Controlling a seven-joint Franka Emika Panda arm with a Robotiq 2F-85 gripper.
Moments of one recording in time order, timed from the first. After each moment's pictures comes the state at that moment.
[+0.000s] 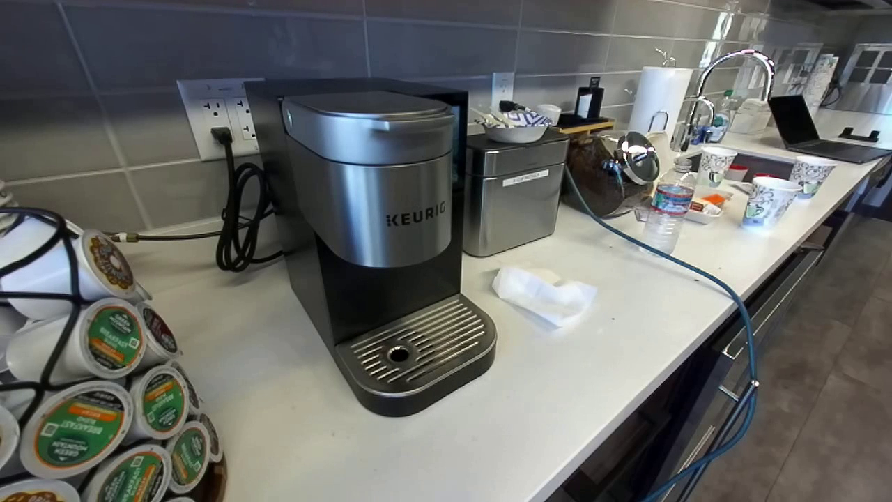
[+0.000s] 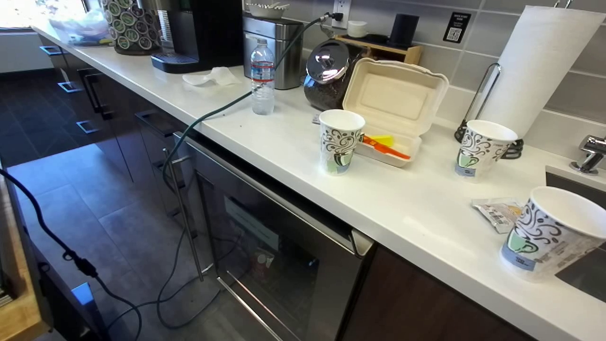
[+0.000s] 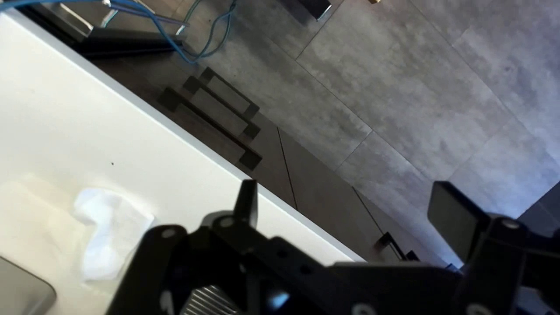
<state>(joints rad) 0.33 -0.48 0.27 -2.15 0.17 1.69 -0.22</state>
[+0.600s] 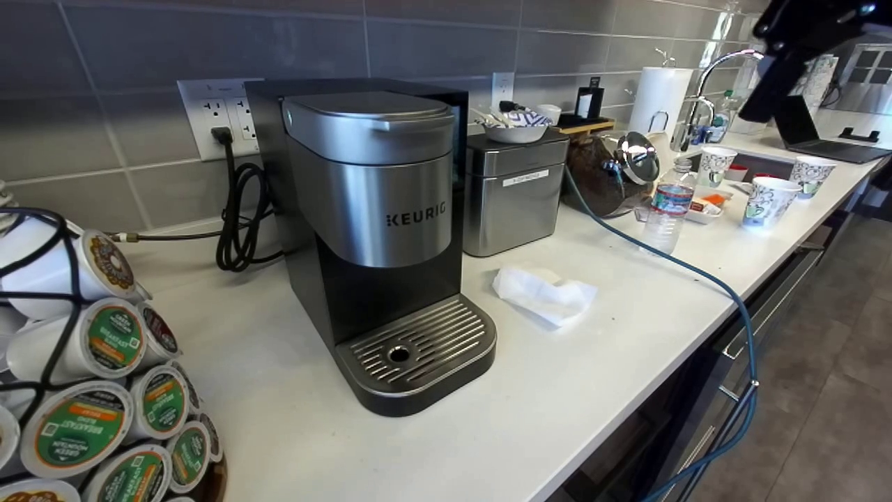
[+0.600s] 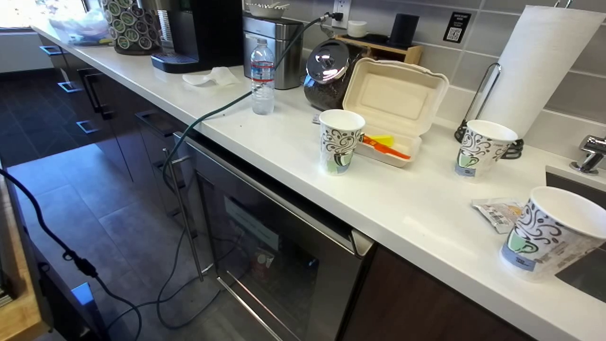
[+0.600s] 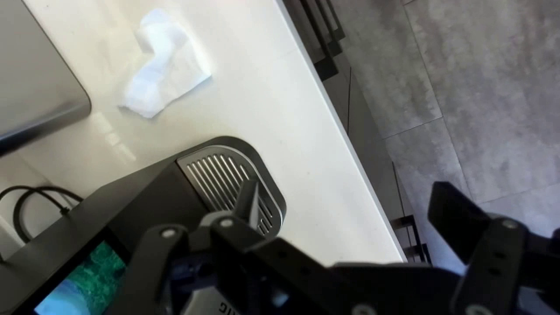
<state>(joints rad) 0.36 -0.33 0.31 -2.12 -0.05 2.03 -0.46</state>
